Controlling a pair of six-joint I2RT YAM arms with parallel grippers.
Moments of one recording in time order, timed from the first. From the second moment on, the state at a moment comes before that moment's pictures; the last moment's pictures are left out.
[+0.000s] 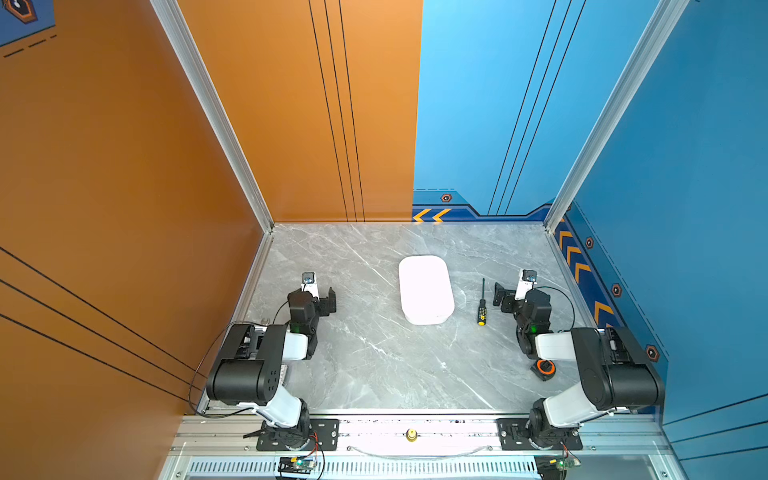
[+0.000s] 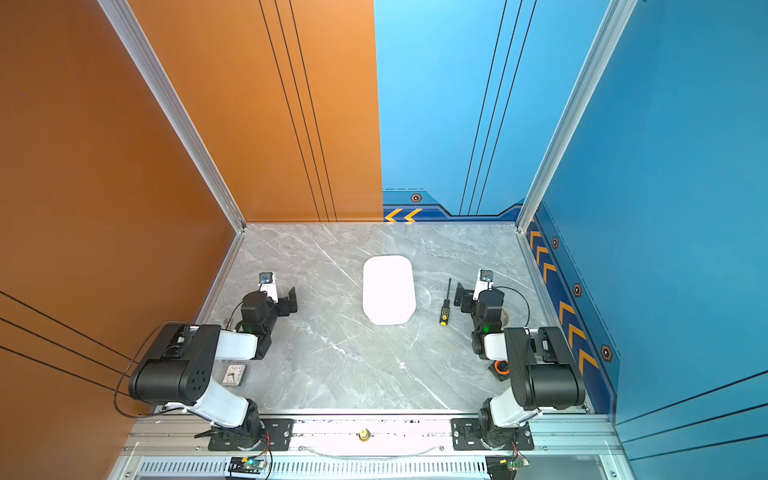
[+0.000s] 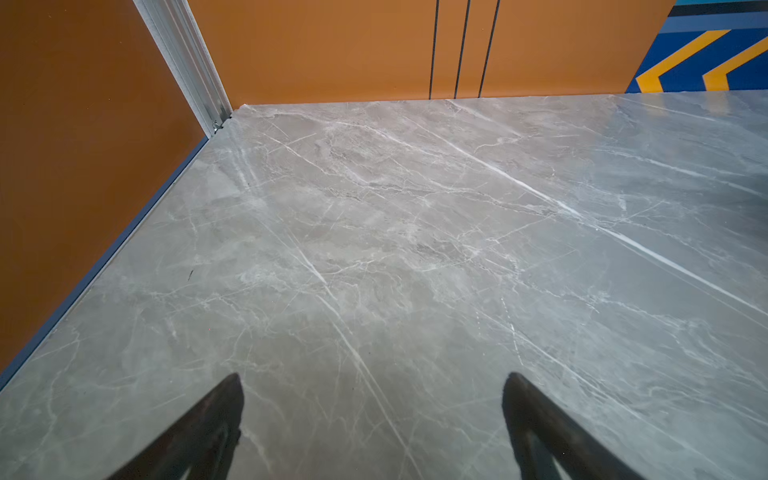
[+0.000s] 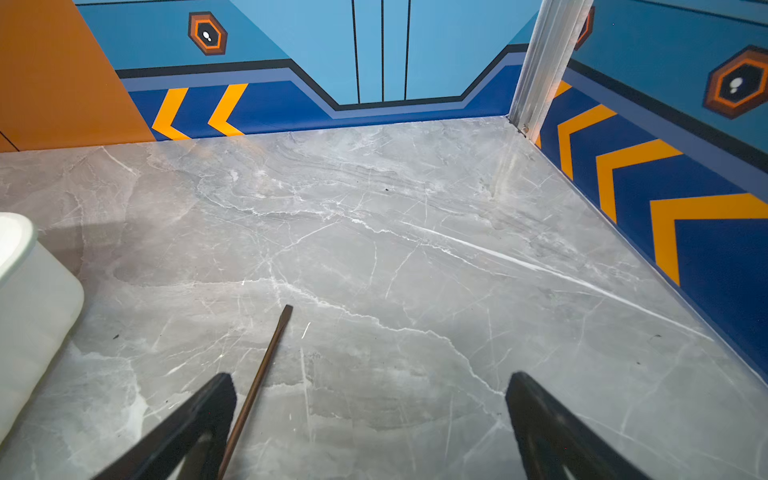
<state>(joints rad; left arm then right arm) -0.02 1.57 0.36 0.85 -0.12 0.00 0.01 1.54 0.36 0.85 0.11 0.06</state>
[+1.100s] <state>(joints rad) -0.11 1.38 0.69 0.16 0.27 -0.33 0.25 1.29 0.92 -0.35 0.19 0.35</state>
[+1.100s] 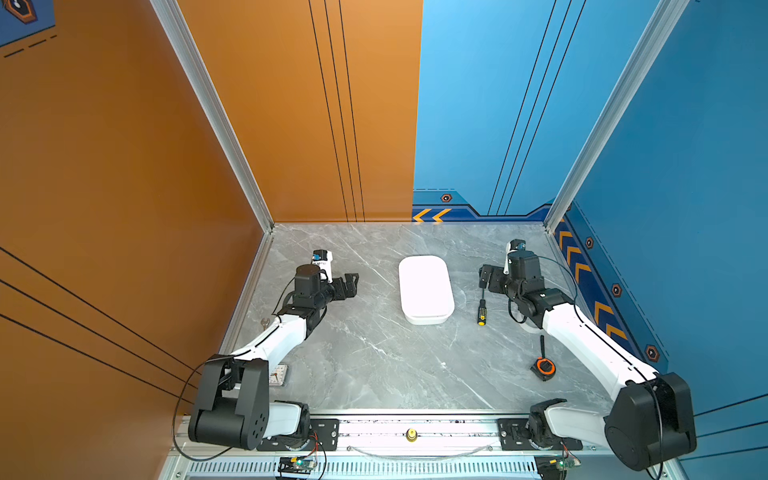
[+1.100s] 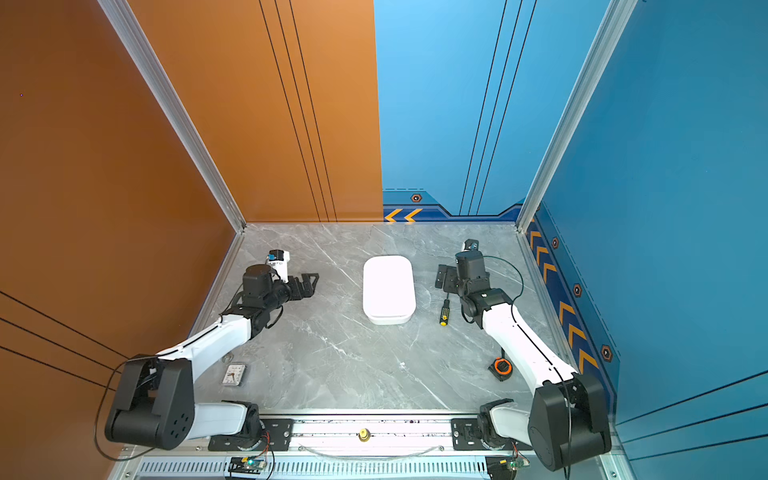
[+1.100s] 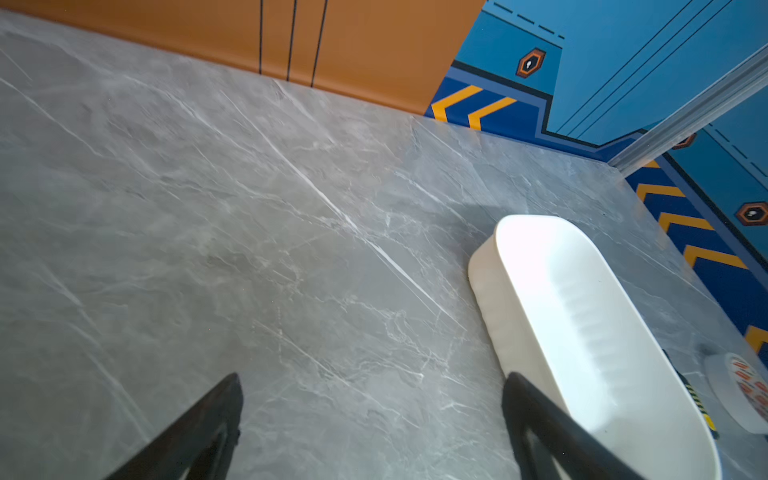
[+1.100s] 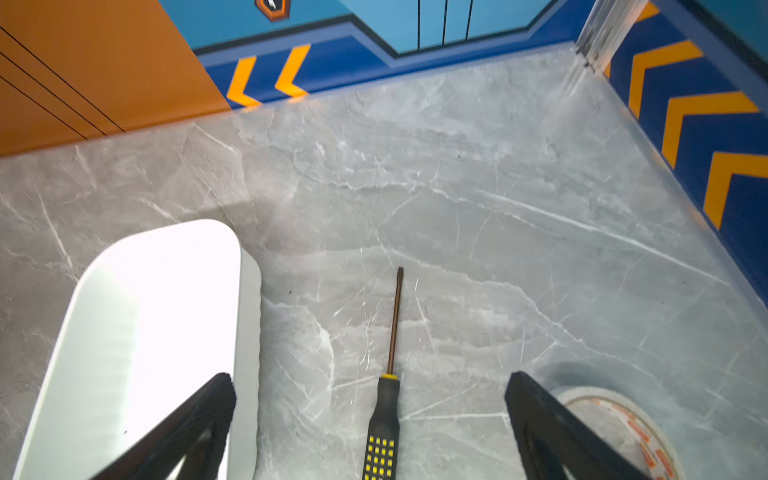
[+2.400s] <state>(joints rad) -0.15 1.68 0.97 -0.09 0.66 -0.45 0.34 1.71 0.98 -0.56 0.17 0.55</state>
